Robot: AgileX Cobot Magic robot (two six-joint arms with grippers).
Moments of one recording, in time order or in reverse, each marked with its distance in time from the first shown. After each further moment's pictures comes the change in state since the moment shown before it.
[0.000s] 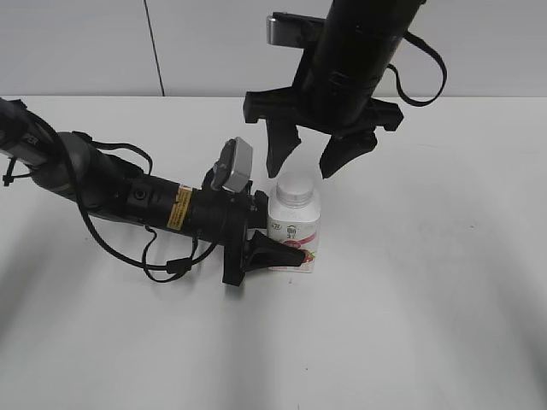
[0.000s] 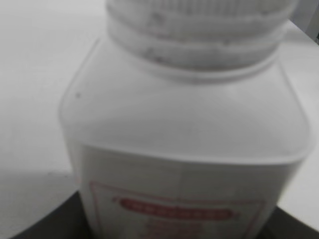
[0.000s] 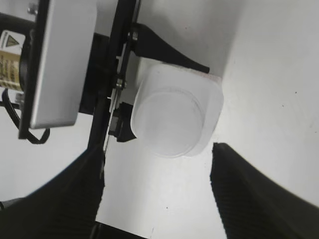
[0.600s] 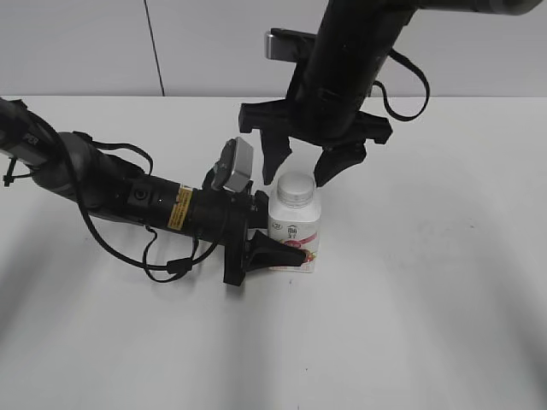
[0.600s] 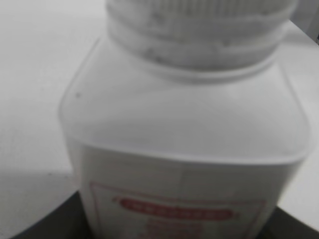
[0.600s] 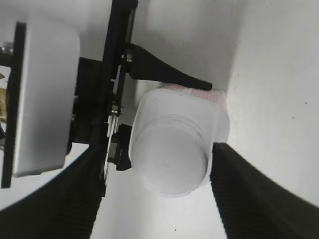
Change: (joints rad) left arm -0.002 0.000 0.000 -0.003 0.003 -0.001; right arm 0.000 0.047 0.000 -0.008 -0.058 0.060
